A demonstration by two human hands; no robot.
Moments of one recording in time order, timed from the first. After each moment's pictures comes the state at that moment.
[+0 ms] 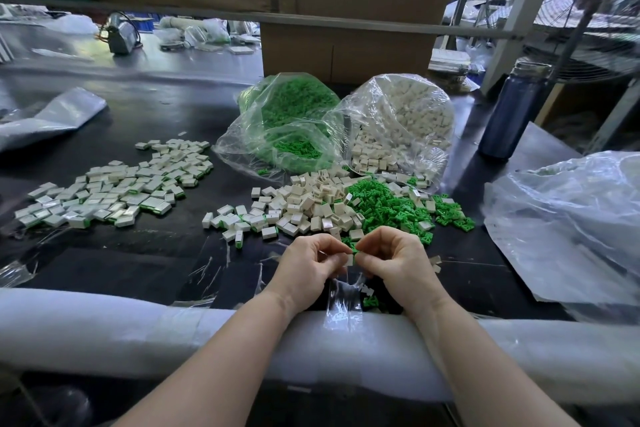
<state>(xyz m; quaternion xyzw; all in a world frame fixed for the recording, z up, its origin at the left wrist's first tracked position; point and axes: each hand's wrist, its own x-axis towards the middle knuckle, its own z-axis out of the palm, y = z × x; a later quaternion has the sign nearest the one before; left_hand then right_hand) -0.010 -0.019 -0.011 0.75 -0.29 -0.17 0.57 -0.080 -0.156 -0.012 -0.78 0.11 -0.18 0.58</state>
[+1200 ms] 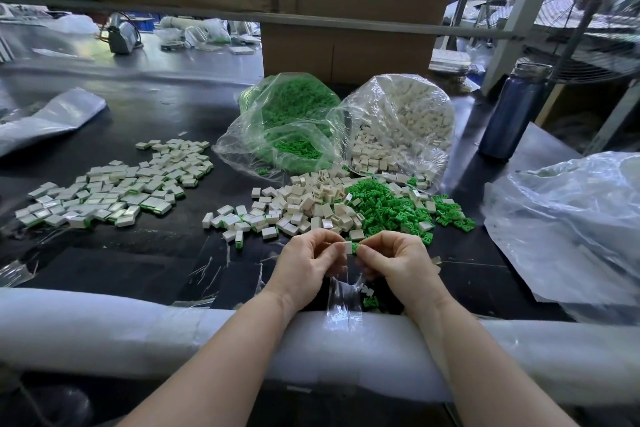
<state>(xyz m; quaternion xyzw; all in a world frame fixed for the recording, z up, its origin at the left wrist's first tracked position) -0.008 -0.020 -0.013 0.72 -0.26 -0.17 0.62 -0.082 -0.155 -0.011 -0.75 0.13 -0.17 0.63</state>
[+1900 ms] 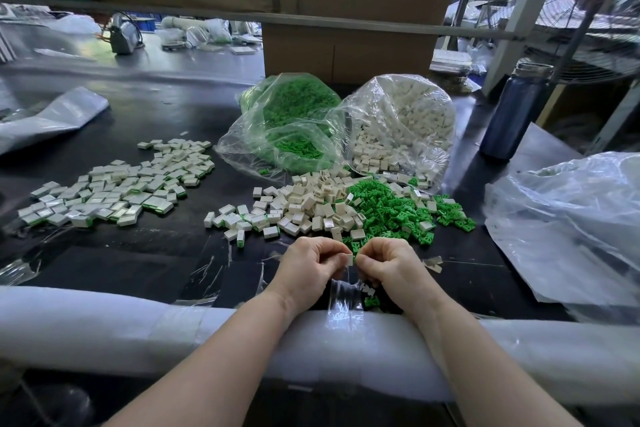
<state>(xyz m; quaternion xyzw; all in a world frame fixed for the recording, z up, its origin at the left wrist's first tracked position) -0.009 -0.019 -0.013 0.79 -0.31 -0.11 0.53 -0.078 -0.153 -0.012 -0.81 0.14 -0.10 0.56</state>
